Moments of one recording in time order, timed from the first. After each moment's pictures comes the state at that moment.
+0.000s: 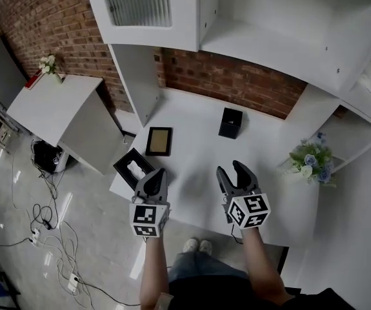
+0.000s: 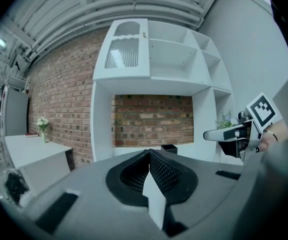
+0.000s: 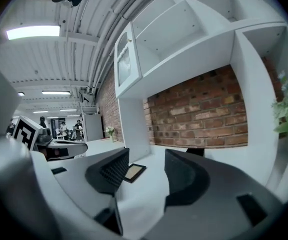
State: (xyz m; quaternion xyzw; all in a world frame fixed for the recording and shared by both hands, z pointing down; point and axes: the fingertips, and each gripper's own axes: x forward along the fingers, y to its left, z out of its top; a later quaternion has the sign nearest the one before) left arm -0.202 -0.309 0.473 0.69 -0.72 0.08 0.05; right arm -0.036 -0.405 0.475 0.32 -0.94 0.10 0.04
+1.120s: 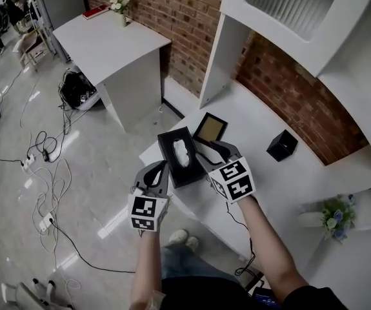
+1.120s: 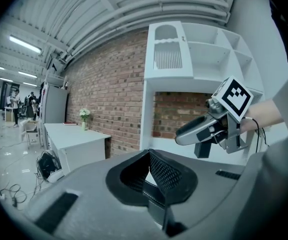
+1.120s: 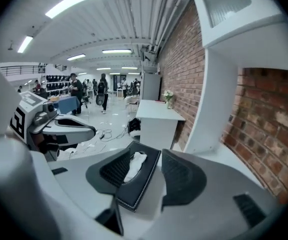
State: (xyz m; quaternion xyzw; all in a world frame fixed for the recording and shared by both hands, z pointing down) left arm -0.323 -0.199 0.508 0.55 -0.83 0.04 0.10; right arm -0.292 -0.313 0.508 -0.01 -0.96 -0.05 0.28
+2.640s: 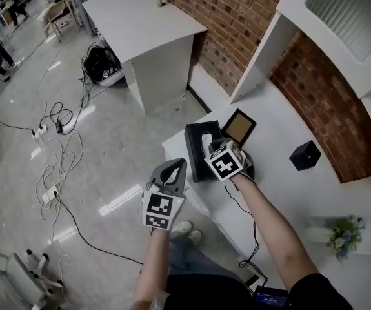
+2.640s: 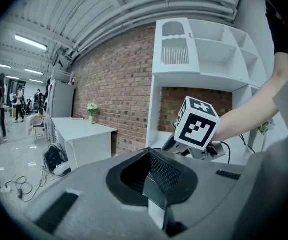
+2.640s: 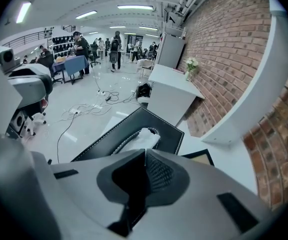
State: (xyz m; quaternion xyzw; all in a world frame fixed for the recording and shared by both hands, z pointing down) left arm -0.333 -0.171 0.536 0.53 -0.84 0.04 0.13; right arm -0.354 -0.293 0.624 -0.06 -0.87 -0.16 0.46
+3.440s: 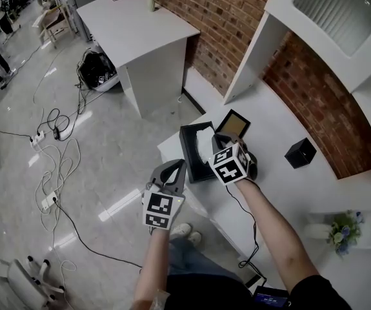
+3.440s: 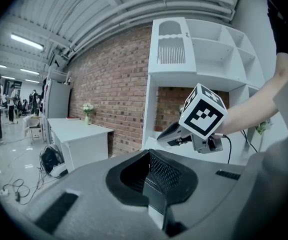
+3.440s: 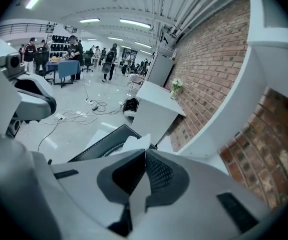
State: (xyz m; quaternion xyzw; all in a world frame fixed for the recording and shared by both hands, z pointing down) left arm -0.326 -0.181 0.533 0.54 -0.83 0.05 0.13; right arm -0.356 -0.315 0.565 0.00 -0.91 -0.21 0.37
